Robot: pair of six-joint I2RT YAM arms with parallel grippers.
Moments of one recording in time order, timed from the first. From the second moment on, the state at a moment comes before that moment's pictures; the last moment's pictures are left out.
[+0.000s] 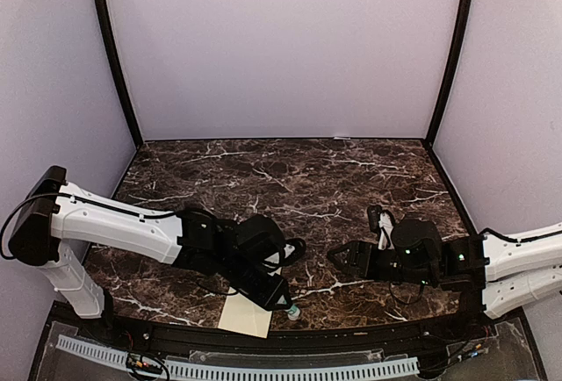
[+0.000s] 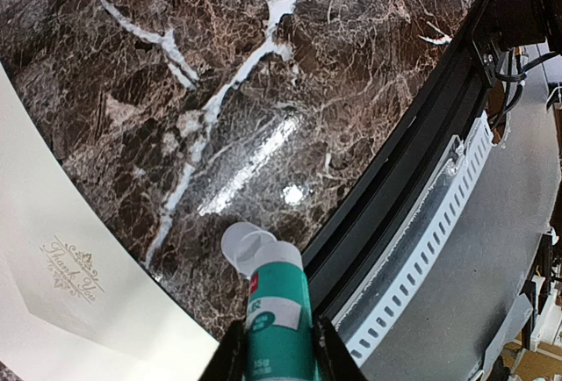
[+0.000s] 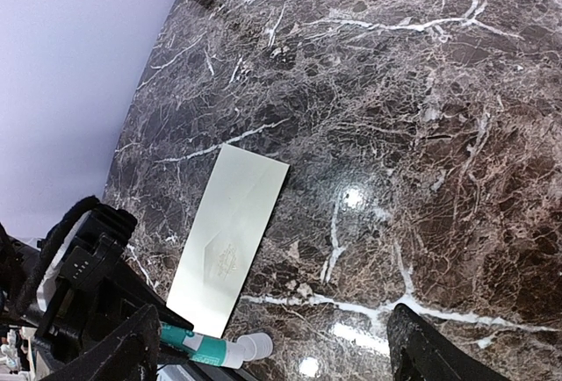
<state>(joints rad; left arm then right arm) -1.27 1.65 1.06 -0.44 0.22 -0.66 1.22 0.98 0.45 -0.03 0.26 1.02</state>
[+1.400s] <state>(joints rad) -1.27 1.71 1.16 -0.59 0.18 -0.58 1.22 0.98 0.43 -0.03 0.26 1.02</state>
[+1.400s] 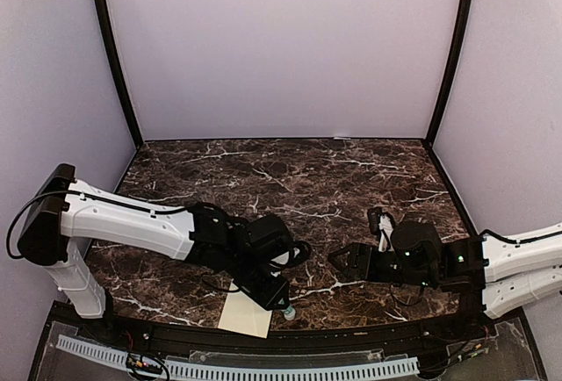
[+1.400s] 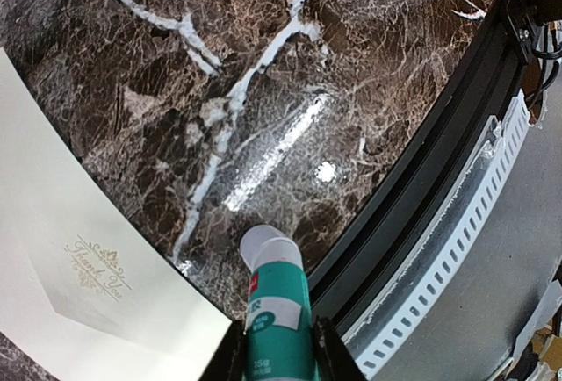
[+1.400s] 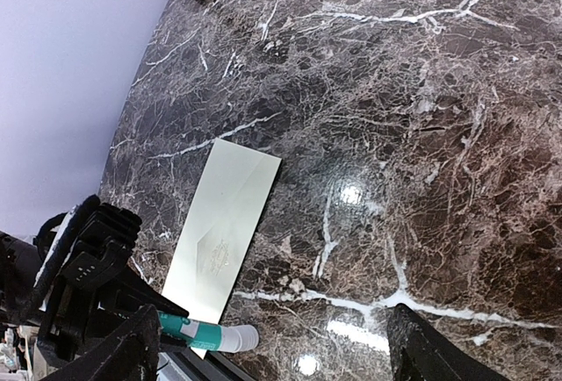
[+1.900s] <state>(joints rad) -1.28 1.78 1.26 -0.70 0.15 -0.53 1.22 0.98 0.43 -0.03 0.26 1.02</state>
